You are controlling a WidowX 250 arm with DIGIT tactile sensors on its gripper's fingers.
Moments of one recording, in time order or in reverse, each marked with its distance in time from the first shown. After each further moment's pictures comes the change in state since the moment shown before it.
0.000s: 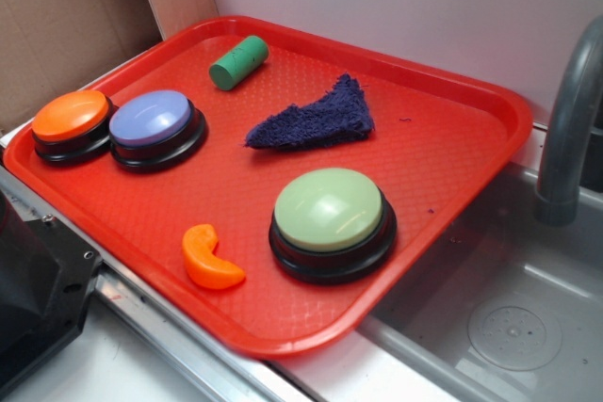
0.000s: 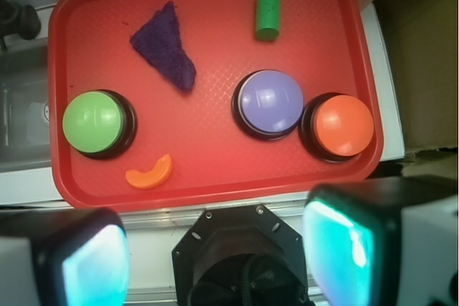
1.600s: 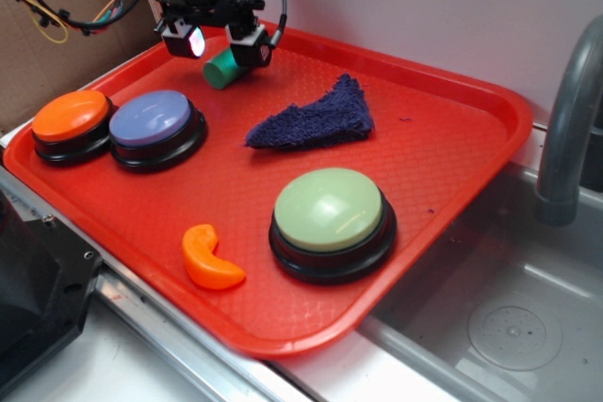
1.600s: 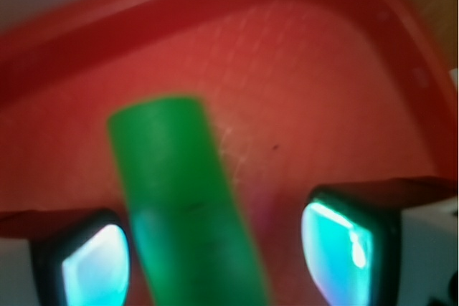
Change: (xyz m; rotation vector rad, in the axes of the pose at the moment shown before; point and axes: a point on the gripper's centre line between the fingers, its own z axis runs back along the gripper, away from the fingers) arm 0.166 0.103 -0.233 0.094 -0.025 0.319
